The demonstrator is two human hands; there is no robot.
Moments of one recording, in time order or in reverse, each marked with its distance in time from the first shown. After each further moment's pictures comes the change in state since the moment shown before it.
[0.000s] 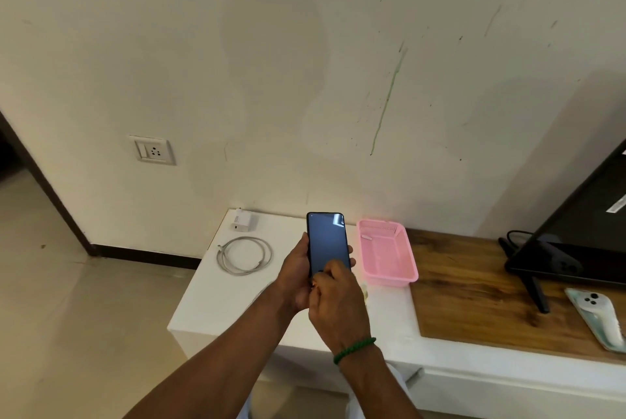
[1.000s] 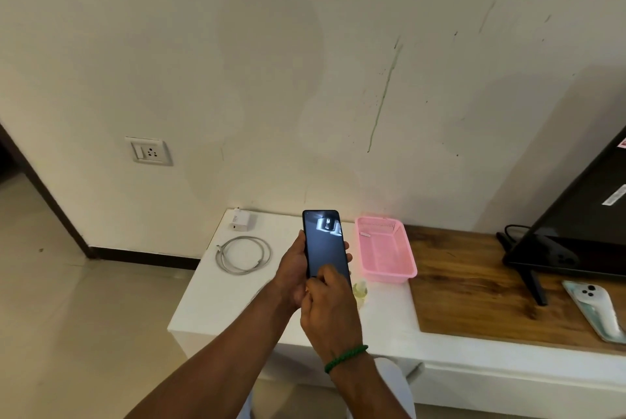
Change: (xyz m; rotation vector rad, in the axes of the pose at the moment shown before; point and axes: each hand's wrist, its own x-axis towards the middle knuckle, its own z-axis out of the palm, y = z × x) left_hand 0.000 0.002 0.002 0.003 0.016 0.025; right_hand -0.013 -0.007 0.010 -0.010 0.001 0.041
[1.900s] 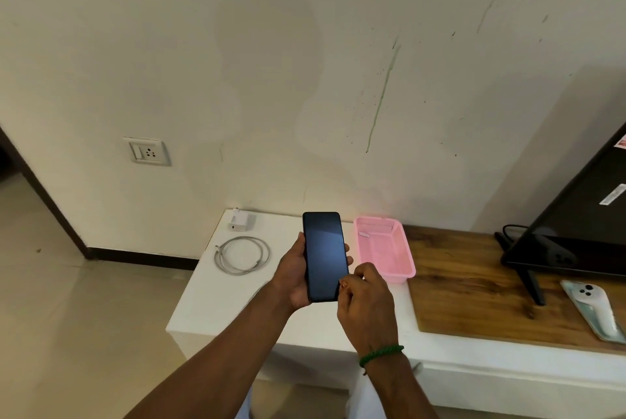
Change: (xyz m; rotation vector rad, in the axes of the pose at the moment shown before) left_hand 0.002 -0.001 -0.007 0.016 0.001 -0.066; right_hand 0.002 0.046 -0.021 -0.032 0.086 0.099
